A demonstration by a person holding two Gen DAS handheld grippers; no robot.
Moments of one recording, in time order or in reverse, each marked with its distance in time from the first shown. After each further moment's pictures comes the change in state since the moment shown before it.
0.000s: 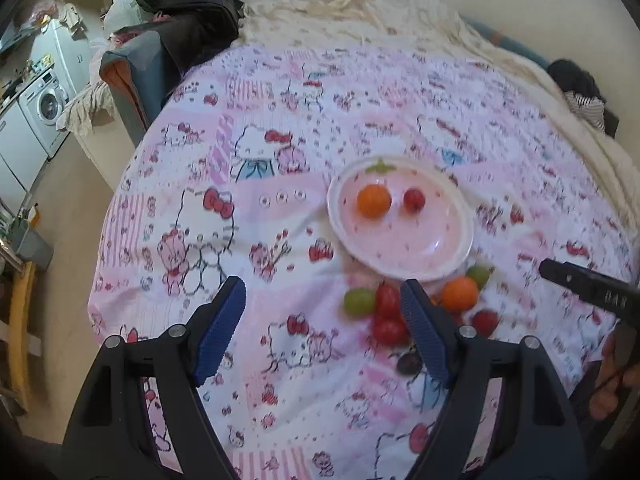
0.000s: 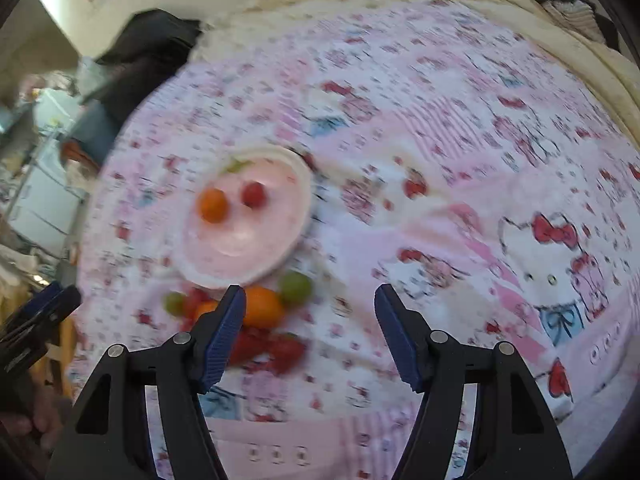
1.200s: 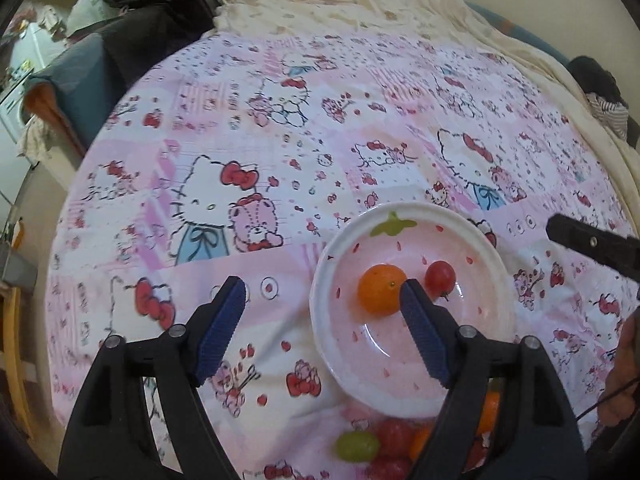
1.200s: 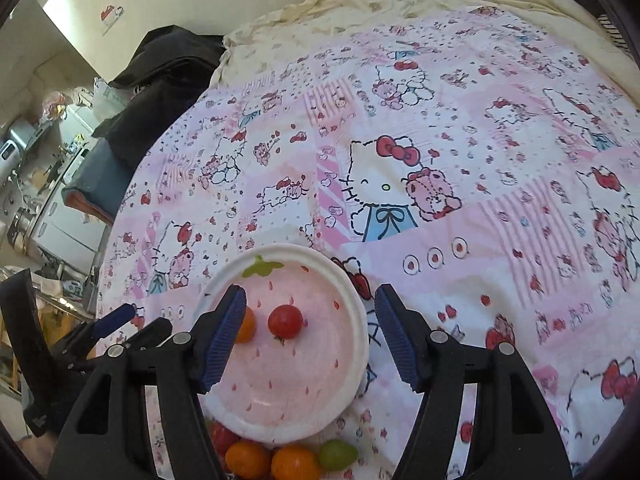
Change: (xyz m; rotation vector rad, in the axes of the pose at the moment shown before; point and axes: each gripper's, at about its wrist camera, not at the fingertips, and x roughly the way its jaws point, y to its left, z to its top) left arm 0.113 -0.012 0.098 0.016 0.045 -0.027; right arm 0.070 0.022 0.123 -0.021 -0.068 0.165
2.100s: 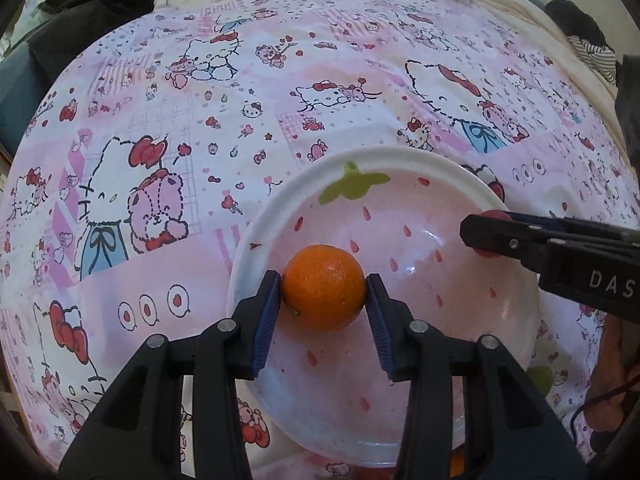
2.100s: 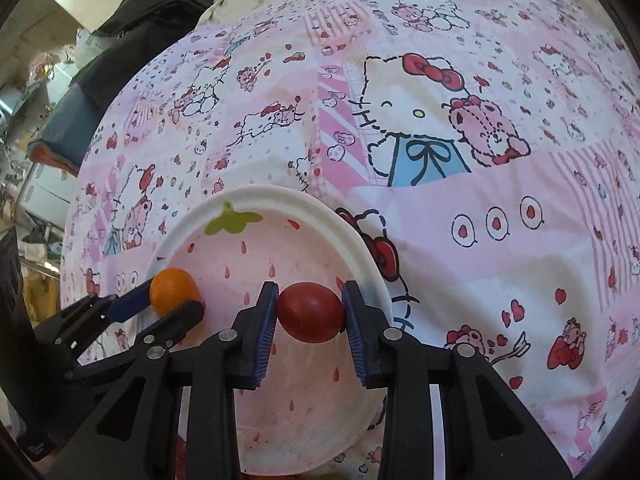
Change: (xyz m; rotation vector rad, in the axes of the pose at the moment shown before) left arm 0.077 -0.035 -0.007 0.135 0.124 -0.068; right arm 0.090 -0.005 -0.013 -0.030 0.192 -0.015
